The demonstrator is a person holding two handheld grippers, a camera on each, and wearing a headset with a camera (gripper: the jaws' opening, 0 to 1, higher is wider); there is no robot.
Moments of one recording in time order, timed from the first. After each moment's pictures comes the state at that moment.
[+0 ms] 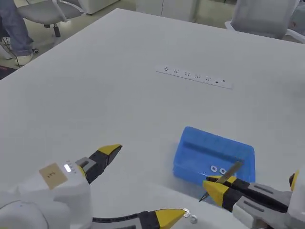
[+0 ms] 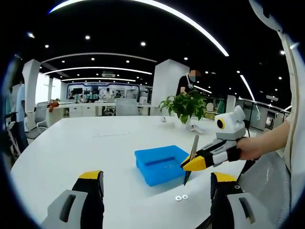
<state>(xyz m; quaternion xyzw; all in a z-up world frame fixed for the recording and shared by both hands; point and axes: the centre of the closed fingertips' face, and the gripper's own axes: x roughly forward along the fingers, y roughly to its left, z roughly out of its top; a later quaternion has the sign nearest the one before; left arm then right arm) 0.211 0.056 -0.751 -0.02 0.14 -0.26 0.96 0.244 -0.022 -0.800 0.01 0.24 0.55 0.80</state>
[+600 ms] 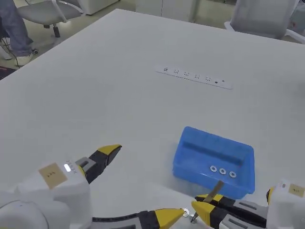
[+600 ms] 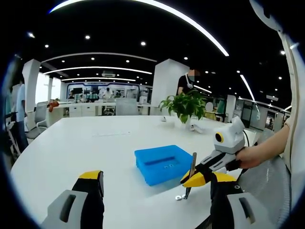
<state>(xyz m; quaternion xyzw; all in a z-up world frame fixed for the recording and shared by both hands) 0.210 0.055 -0.751 -0.02 0.14 -0.26 0.96 0.228 -0.021 -0.833 -0.01 0.27 0.56 0.79</state>
